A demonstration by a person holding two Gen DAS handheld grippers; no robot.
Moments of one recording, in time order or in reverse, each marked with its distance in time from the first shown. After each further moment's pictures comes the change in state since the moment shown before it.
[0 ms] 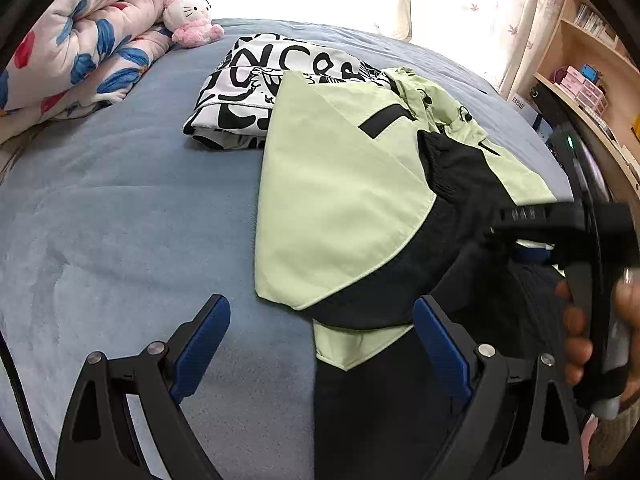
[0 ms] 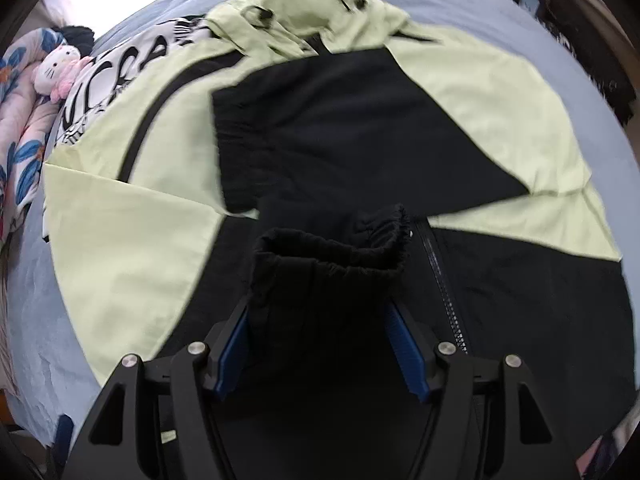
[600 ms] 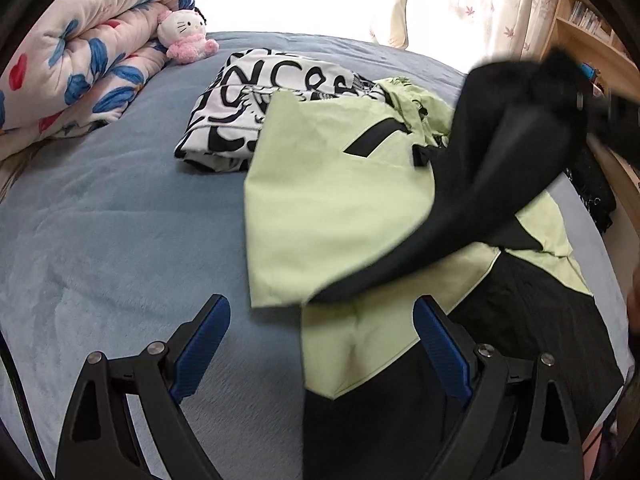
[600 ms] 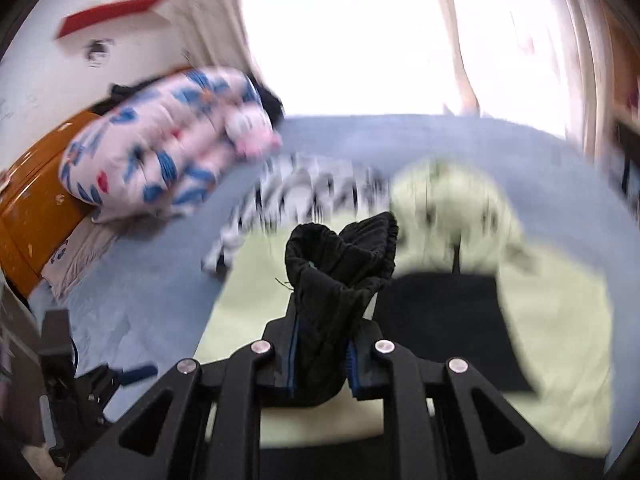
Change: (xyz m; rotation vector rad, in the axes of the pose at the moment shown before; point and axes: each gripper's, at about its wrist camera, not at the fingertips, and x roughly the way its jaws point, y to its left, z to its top) left arm 0.005 -0.017 0.017 0.023 -0.044 0.012; right arm -0.150 0.026 0.010 -0.510 -0.617 0.379
